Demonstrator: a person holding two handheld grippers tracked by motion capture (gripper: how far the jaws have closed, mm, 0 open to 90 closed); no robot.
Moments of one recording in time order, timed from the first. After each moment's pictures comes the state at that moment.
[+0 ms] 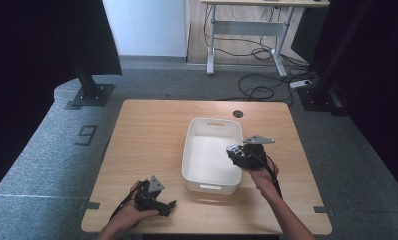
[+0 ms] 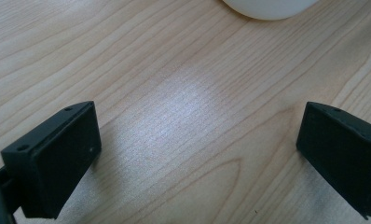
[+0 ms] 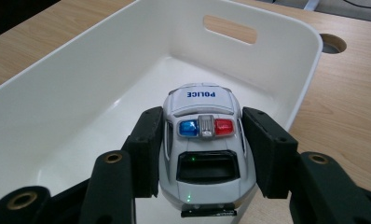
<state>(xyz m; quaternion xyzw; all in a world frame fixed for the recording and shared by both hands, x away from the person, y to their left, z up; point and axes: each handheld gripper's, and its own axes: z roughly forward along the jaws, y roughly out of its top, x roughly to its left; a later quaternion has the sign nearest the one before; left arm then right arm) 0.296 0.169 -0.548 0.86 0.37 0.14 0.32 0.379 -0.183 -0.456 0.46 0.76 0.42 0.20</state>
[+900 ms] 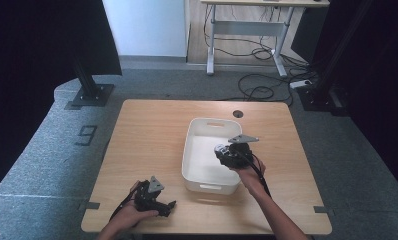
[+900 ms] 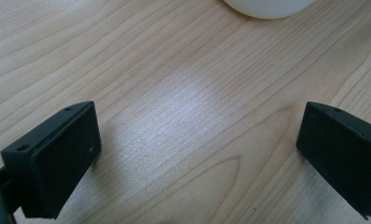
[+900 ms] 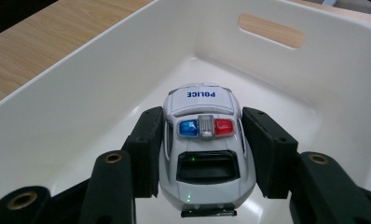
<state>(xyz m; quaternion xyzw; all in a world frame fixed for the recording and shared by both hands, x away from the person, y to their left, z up) 0.295 0.170 -0.549 0.86 0.37 0.14 0.32 0.388 -0.146 -0.464 0.44 0.77 0.41 0.19</state>
